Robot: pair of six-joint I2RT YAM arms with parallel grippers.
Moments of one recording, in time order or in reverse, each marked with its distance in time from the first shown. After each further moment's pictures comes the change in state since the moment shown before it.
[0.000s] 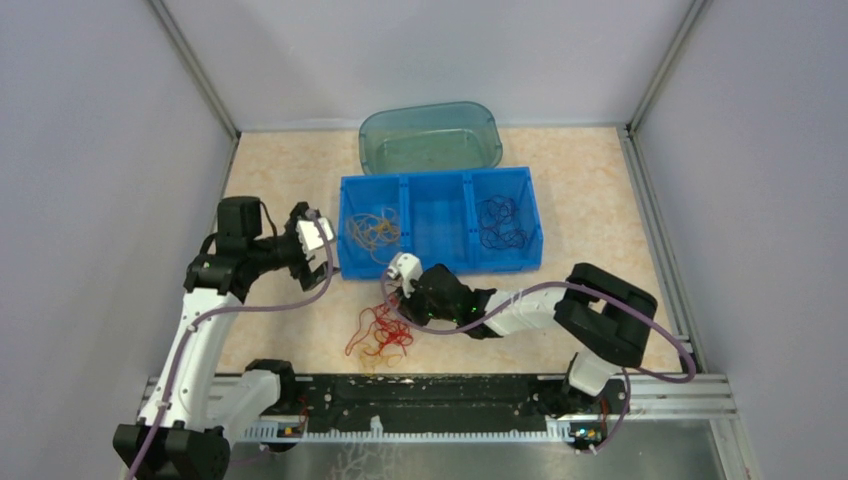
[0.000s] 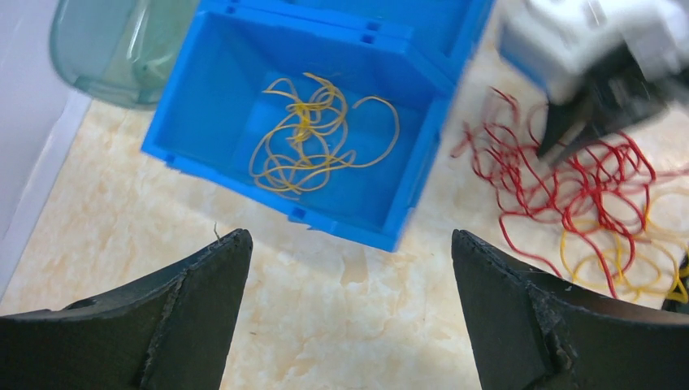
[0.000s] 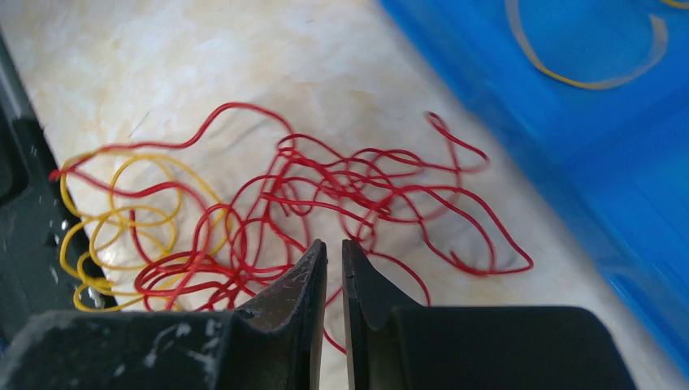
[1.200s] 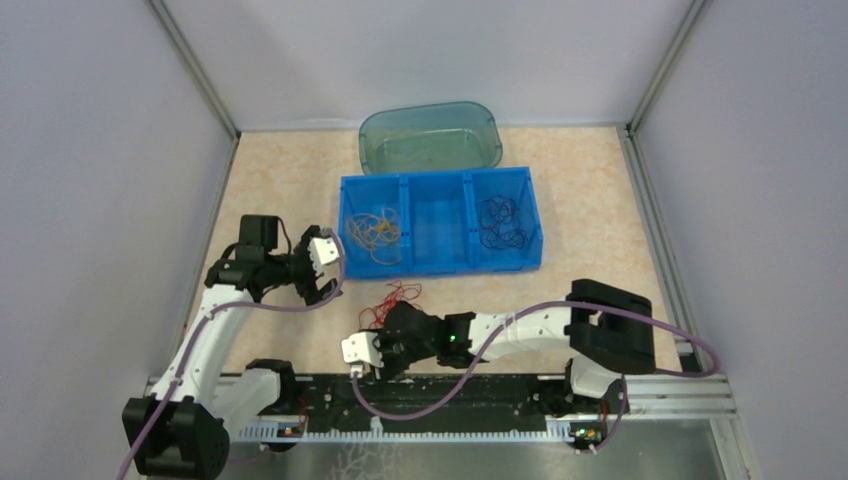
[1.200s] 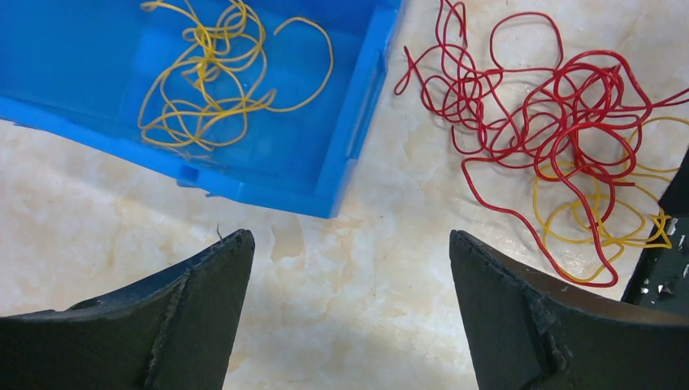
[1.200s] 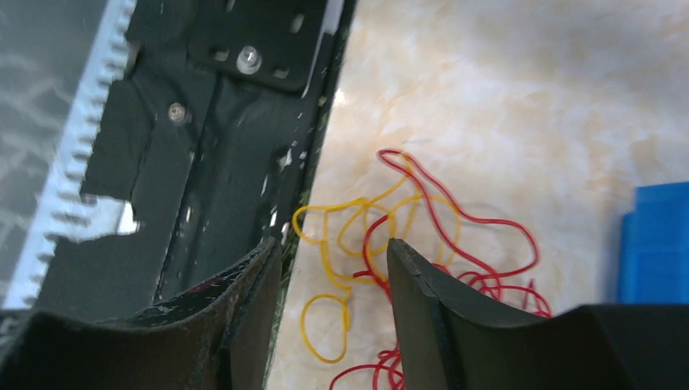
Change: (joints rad) left arm -0.010 0.048 -0.186 0.002 -0.031 0.078; right arm 0.278 -0.042 0.127 -0.218 -0.163 -0.549
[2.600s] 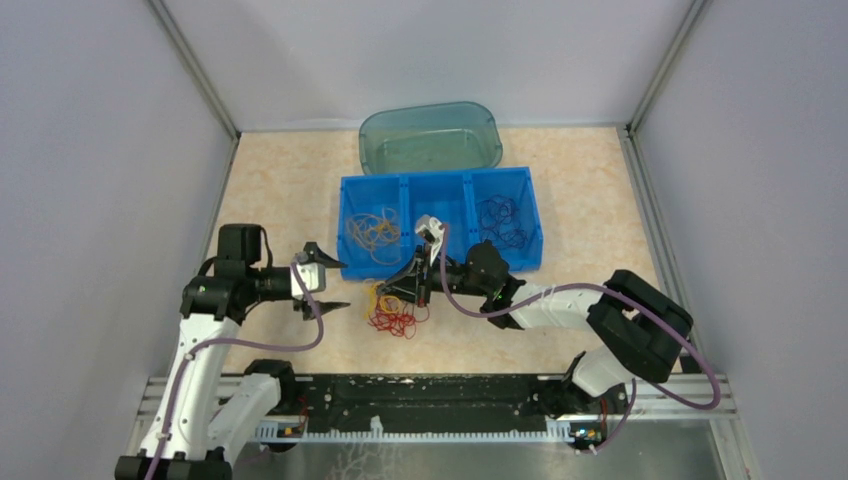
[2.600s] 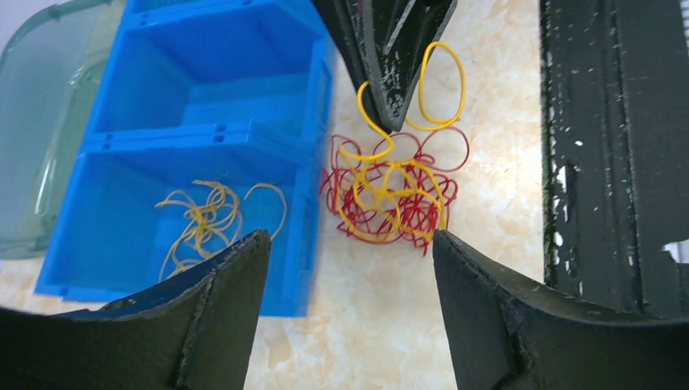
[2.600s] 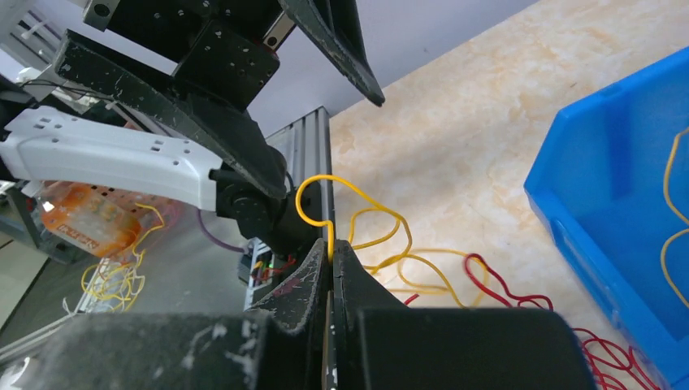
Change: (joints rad) left arm 0.031 -0.186 0.103 -0.260 0.407 0.219; right arm -0.455 -0.138 -0.242 0.781 -0.320 0.962
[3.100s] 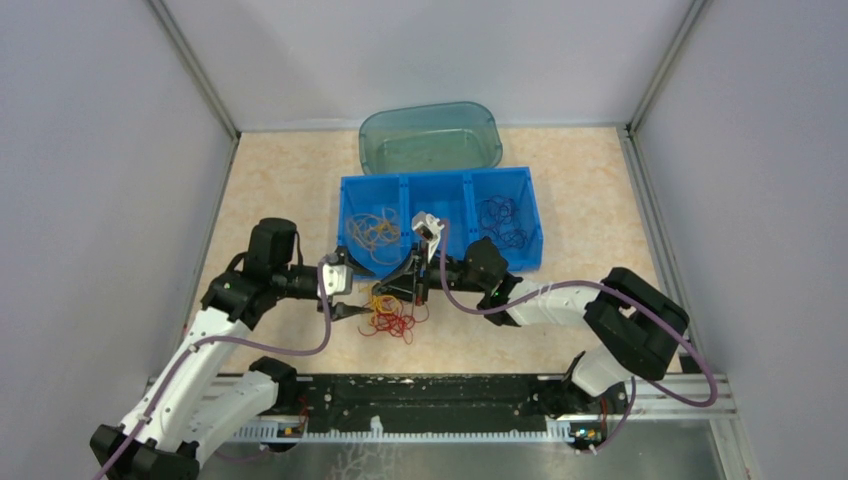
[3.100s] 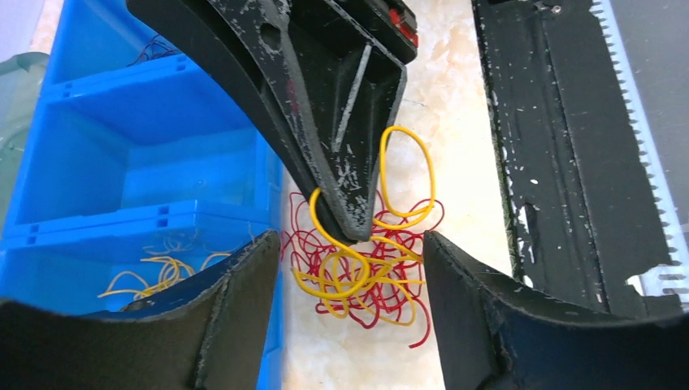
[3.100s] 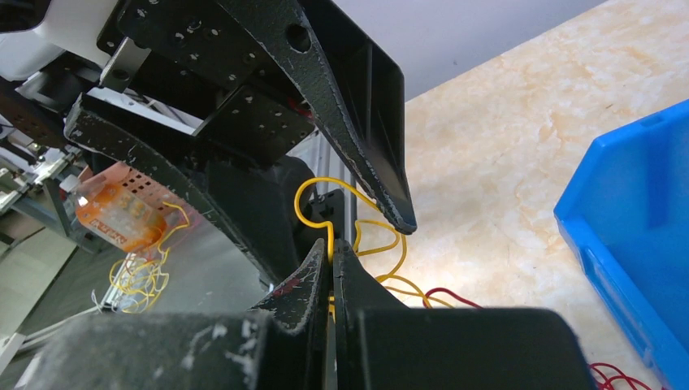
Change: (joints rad) left arm -0.328 0.035 -0.052 0.287 -0.110 -0.297; right arm 0.000 0.022 0.035 0.050 -0.066 0.053
